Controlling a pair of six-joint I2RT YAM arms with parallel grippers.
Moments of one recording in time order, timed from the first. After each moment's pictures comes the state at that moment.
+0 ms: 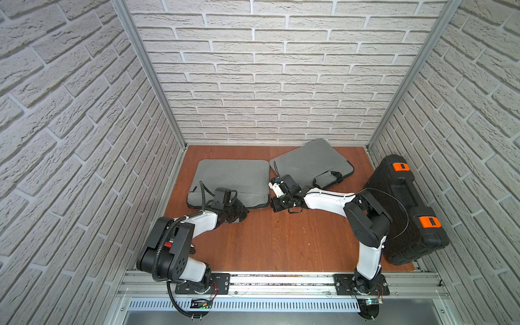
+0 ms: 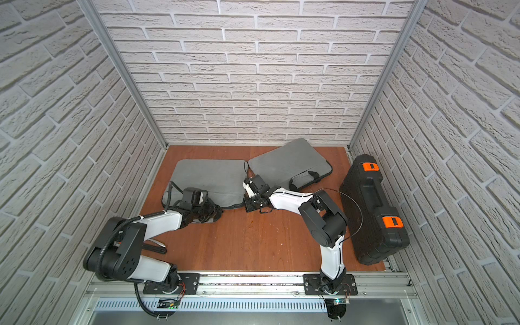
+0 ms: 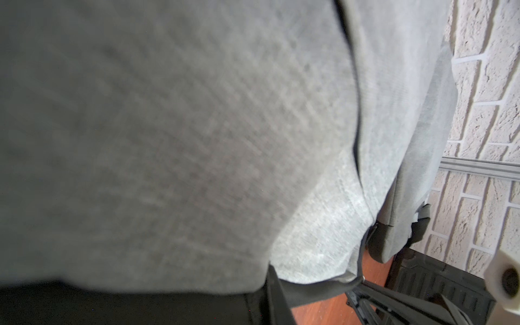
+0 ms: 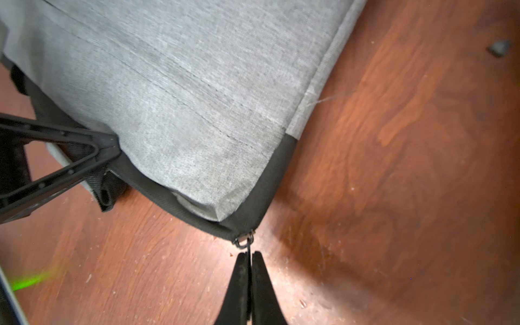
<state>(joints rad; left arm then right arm) -0.25 1.45 0.52 0.05 0.29 -1.02 0.65 1.92 1.20 -0.29 -0.21 0.38</state>
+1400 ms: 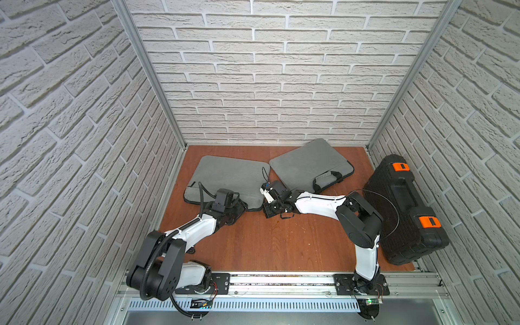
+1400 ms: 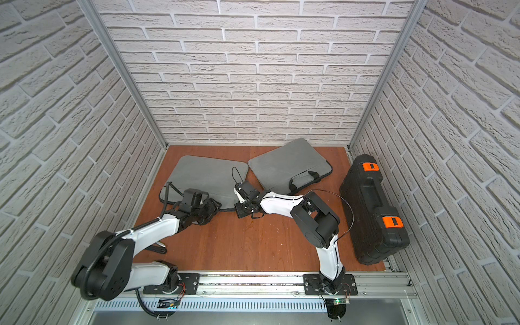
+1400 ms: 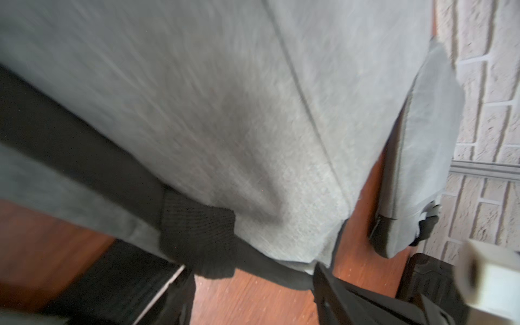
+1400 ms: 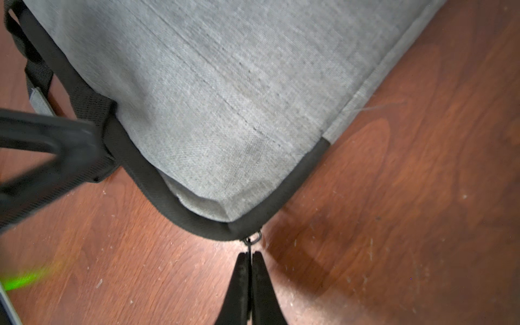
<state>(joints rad) -0.35 1.35 0.52 -0.06 0.19 -1.07 0.77 1.97 1.26 -0.31 -0.15 0.41</state>
